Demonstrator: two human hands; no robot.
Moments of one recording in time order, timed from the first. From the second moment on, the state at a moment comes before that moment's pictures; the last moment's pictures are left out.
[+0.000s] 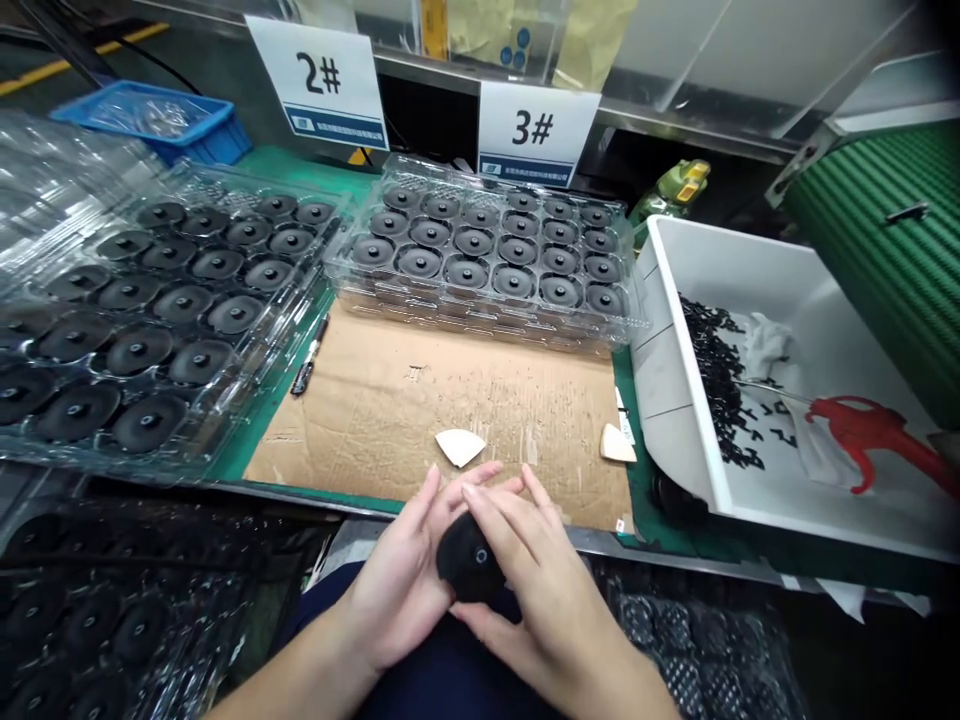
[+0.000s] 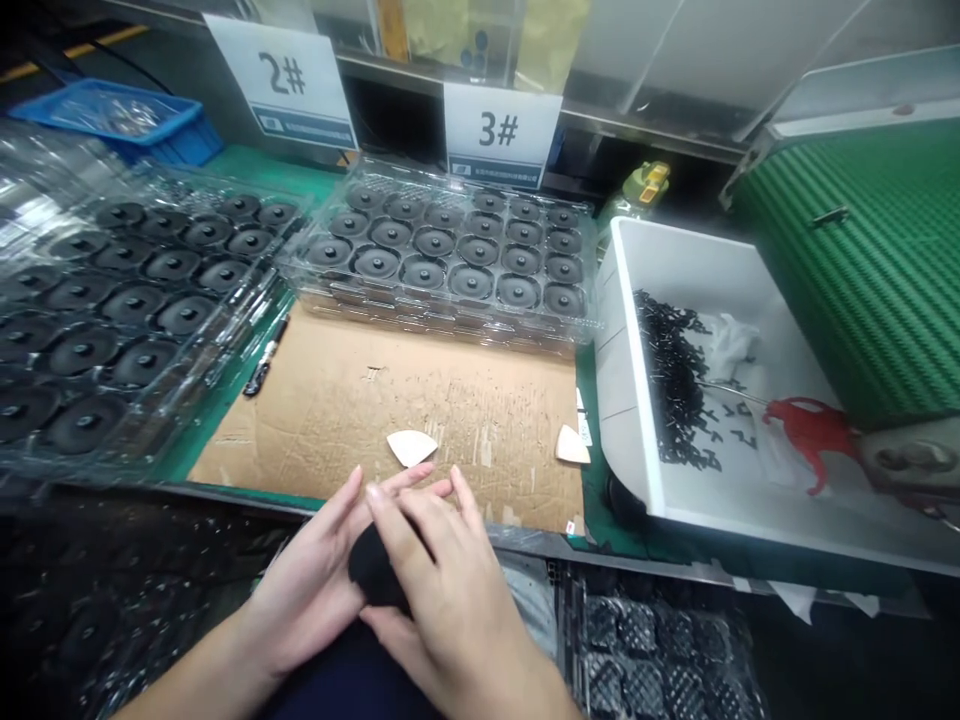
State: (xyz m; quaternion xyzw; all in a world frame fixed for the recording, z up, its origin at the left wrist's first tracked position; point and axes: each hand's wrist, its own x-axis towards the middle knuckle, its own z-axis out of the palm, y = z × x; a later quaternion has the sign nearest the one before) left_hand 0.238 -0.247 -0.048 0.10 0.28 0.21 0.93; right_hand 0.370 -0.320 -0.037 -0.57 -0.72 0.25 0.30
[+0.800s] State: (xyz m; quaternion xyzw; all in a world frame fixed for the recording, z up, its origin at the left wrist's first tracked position) left_hand 0.152 -0.259 -0.100 0.53 0.40 0.30 0.68; right_hand 0.357 -0.265 -0.114 -0.75 -0.62 0.11 0.21
